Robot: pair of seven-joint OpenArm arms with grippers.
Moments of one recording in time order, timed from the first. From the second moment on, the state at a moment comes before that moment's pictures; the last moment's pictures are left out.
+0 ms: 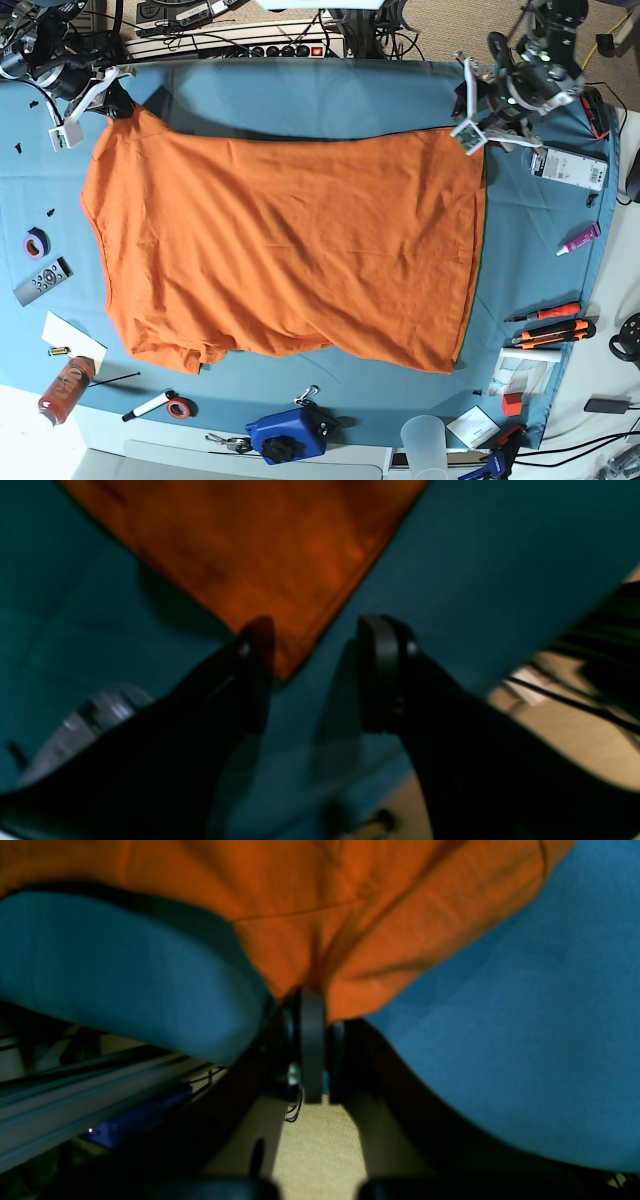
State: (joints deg) left arm 27.0 -20.9 2.1 115.5 2.5 -35.1 44.2; right arm -27.3 17.5 46.6 108.5 55.1 39.8 -78.0
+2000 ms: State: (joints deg) left arm 23.9 -24.3 15.4 123.1 14.6 -3.0 56.5; right arm -12.9 14.9 48.9 108.6 51.4 39.8 -77.1
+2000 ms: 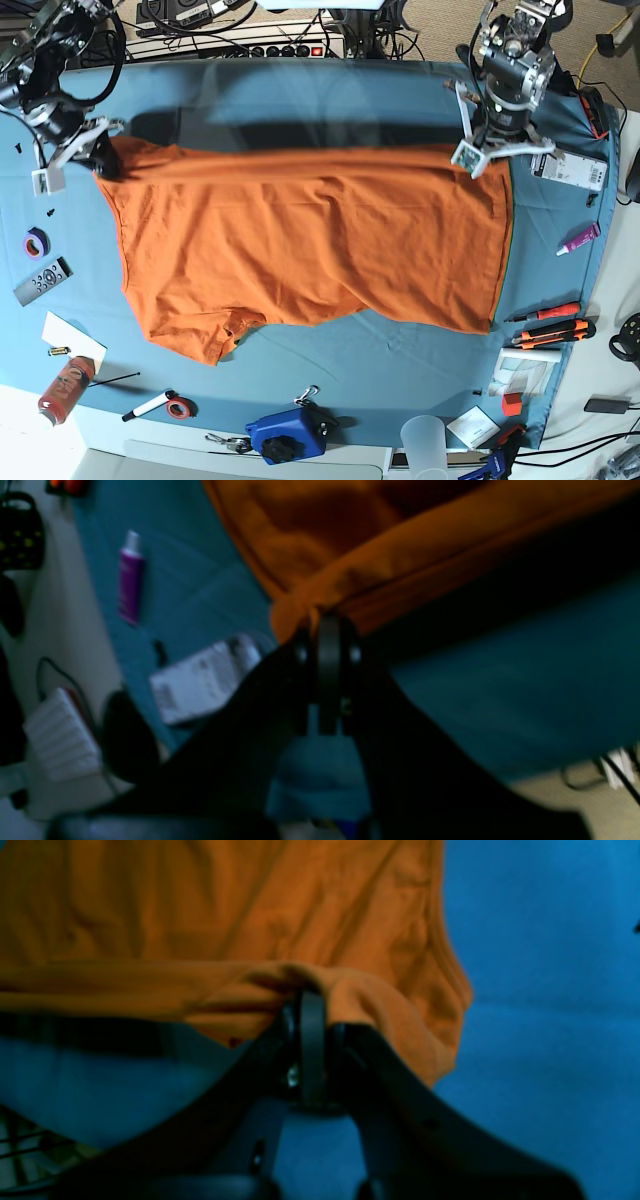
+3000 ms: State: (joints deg) left arm 8.5 -24.7 15.5 110.1 8.8 -7.9 51.3; right arm -2.5 15.1 33.6 101.4 30.3 38.9 -65.4
